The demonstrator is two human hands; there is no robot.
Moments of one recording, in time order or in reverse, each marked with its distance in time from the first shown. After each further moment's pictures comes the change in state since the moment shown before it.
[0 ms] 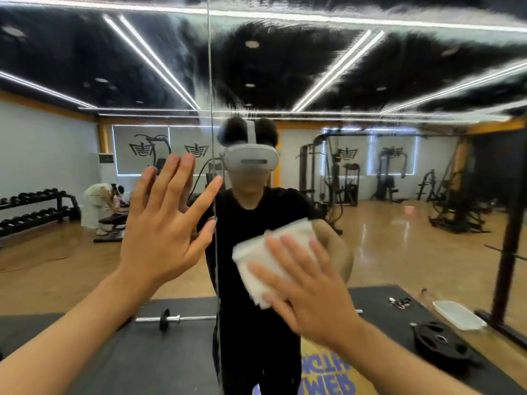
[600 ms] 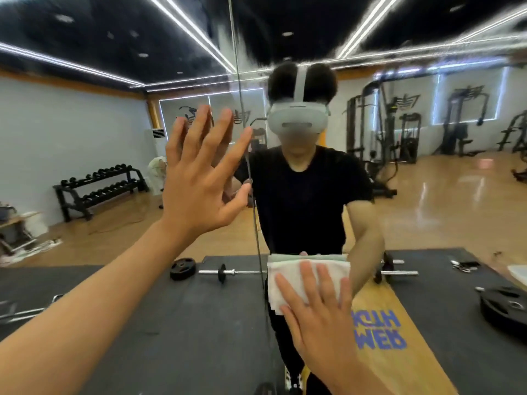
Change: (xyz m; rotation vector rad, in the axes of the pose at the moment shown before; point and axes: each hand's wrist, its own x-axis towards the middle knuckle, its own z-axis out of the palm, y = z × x) left_hand -0.002 -0.004 -0.002 -0.017 -0.026 0.060; right_hand -0.075 -0.132 0.052 0.189 -0.024 0.357
